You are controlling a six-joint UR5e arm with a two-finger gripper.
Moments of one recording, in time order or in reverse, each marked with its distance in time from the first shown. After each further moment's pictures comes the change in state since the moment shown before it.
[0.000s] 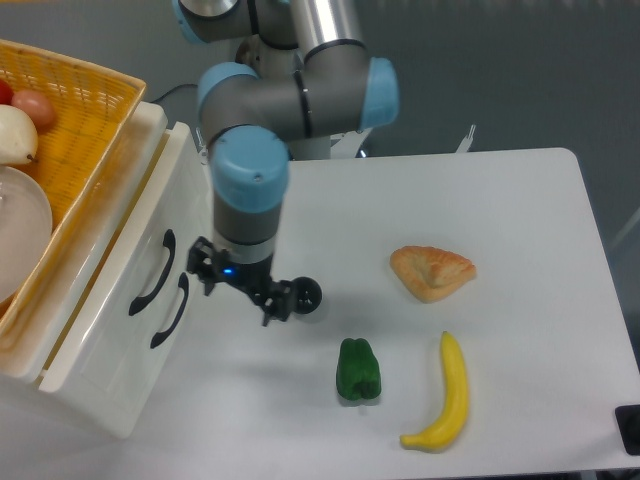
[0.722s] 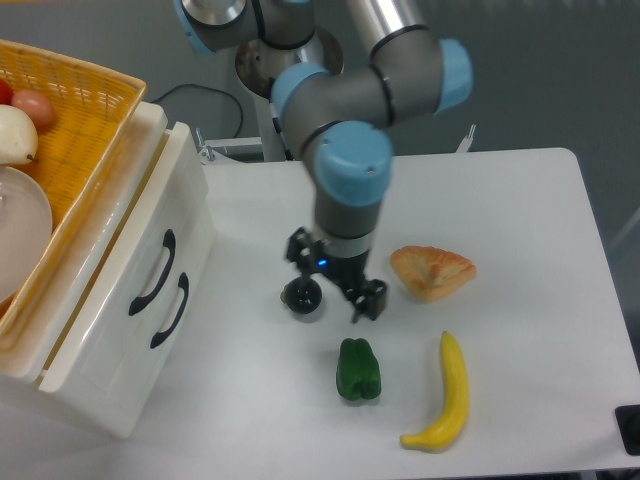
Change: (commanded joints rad) arm 0.221 0.037 -0.020 -0.067 0.098 0.624
